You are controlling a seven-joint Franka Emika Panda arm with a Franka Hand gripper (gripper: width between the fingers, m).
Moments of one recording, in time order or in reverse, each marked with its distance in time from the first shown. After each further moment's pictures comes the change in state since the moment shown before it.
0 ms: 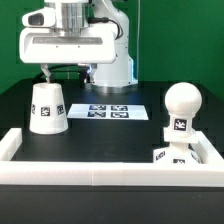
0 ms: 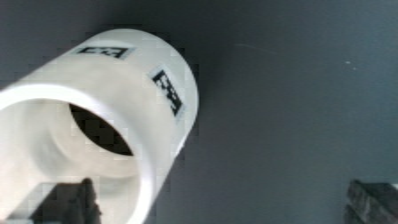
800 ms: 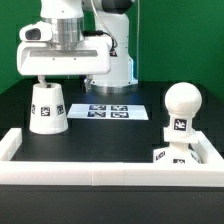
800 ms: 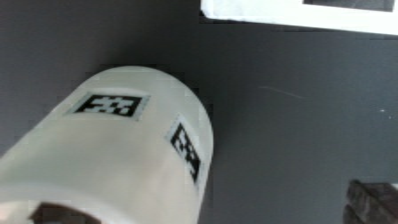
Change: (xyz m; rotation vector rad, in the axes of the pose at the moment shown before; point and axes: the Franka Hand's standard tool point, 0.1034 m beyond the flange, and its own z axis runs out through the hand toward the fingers) arm -0.014 0.006 0.025 0.005 -0.050 -0.025
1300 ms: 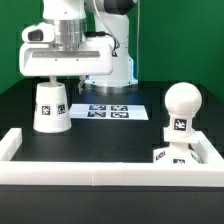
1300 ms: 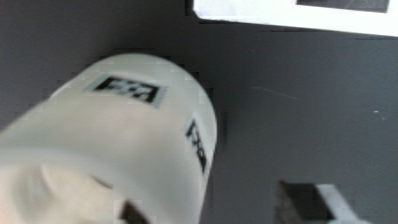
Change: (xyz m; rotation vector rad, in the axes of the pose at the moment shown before) arm 0.003 -0.010 0.000 0.001 -0.003 -0.009
